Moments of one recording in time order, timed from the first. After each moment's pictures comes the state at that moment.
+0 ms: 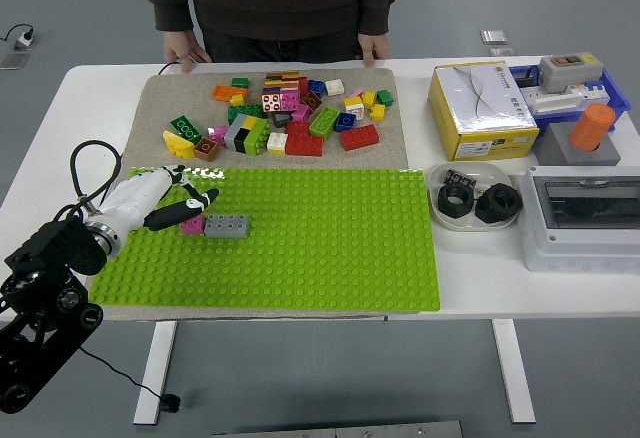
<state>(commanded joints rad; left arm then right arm) -0.36 0.40 -0.95 -1.39 1.92 -0.03 0.32 0.03 -0.13 1.15 0.18 -1.21 0.27 -0.18</state>
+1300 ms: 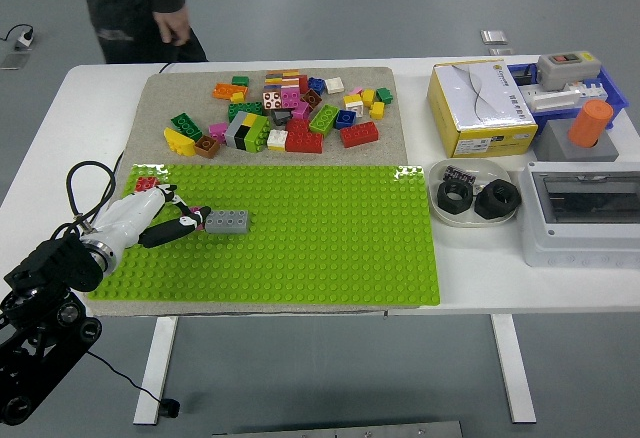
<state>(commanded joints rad) -0.32 0.39 -0.95 -1.35 1.92 -0.01 0.31 0.03 -0.14 1.14 0.18 -1.20 0.28 -0.18</state>
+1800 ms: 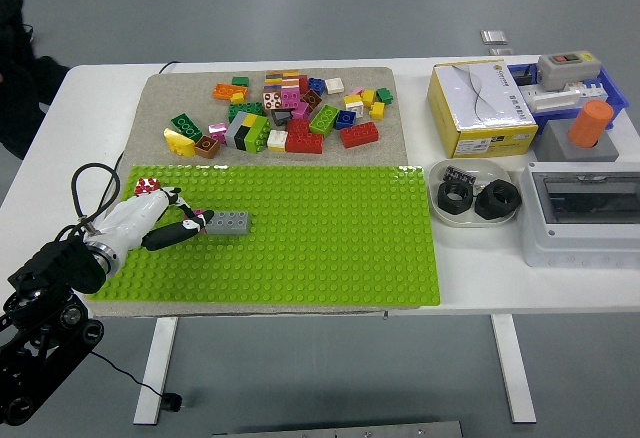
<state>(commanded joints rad) -0.33 0.40 -0.91 -1.34 1.92 0.00 0.28 0.04 -0.14 1.14 0.18 -1.20 0.28 -0.18</state>
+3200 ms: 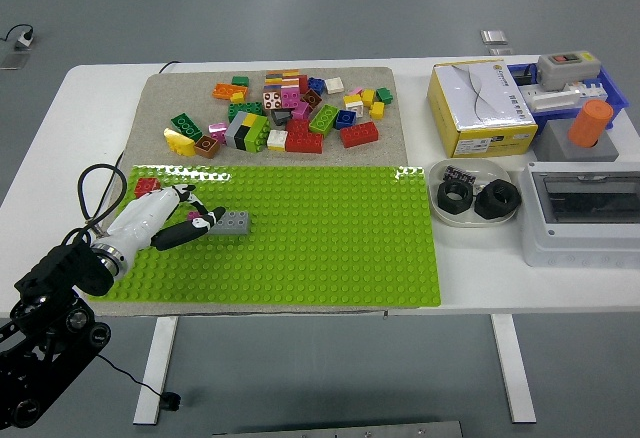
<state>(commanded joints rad) -0.31 0.37 -0.92 -1.34 1.90 0.06 0.22 0.03 -0.13 1.14 0.18 -1.20 0.28 -0.18</state>
